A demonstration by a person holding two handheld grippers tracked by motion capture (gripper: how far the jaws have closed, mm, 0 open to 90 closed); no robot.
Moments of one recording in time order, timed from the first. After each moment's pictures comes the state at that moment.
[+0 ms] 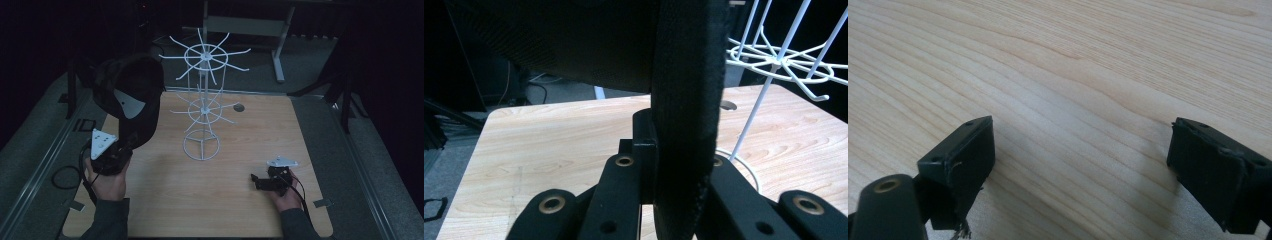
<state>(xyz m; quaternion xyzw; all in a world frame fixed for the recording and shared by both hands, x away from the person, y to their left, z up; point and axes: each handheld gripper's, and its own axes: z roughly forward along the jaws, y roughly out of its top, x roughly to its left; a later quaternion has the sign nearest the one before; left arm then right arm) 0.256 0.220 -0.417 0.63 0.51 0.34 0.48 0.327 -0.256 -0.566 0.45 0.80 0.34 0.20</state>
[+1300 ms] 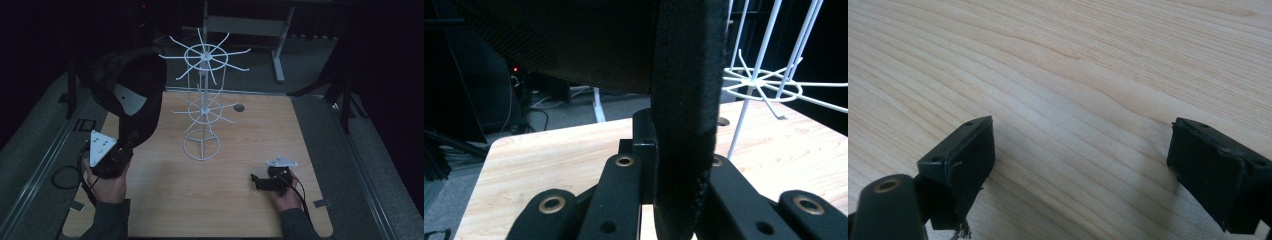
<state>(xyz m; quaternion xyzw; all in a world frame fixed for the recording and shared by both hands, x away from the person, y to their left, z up) 0.242 0.211 -0.404 0.62 0.47 0.38 0.50 0.327 -0.256 -0.566 0.45 0.80 0.34 0.20</state>
